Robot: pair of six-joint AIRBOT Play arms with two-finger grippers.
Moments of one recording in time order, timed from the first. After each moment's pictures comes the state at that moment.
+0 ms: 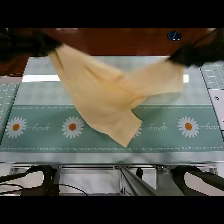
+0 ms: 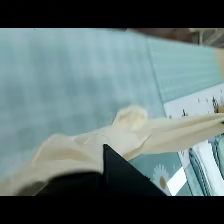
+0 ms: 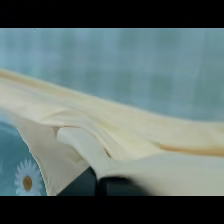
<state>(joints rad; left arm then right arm) 0.16 -1.41 1.58 0.46 -1.20 -1.19 -0.10 -1.25 1.57 -0.85 1.28 1.43</state>
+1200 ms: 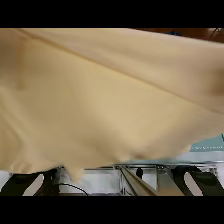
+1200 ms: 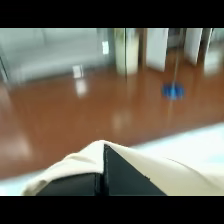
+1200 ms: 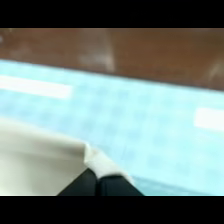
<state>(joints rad) -0.07 -0.78 1.75 1.31 -1.15 -1.37 -0.10 -0.64 1.66 -1.18 1.58 1.52</state>
